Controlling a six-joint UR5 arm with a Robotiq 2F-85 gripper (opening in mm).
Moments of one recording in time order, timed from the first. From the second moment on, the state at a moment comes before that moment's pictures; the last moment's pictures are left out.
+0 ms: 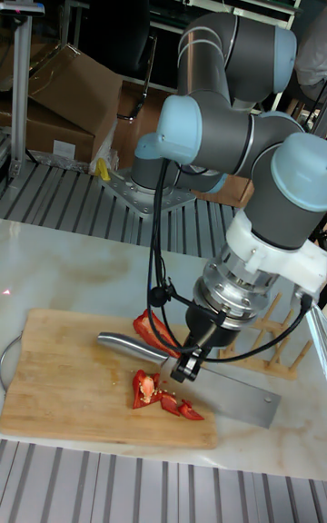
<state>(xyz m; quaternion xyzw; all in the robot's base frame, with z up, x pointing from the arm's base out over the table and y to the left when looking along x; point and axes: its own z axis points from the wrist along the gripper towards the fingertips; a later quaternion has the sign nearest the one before) 0.690 0.064 0.088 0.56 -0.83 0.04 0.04</state>
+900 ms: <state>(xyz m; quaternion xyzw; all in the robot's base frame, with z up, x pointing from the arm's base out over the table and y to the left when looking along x) 0.683 0.051 0.078 0.57 -0.82 0.04 0.05</state>
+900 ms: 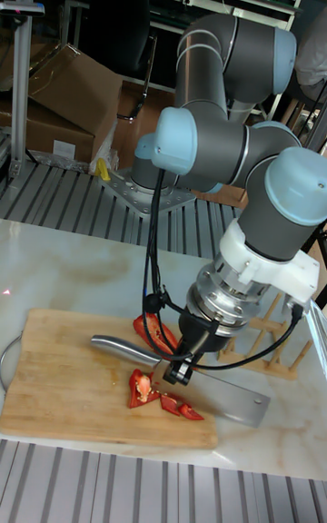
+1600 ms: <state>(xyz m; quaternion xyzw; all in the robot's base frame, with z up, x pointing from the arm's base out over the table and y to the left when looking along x) 0.676 0.023 0.079 0.58 -0.81 0.03 0.05</state>
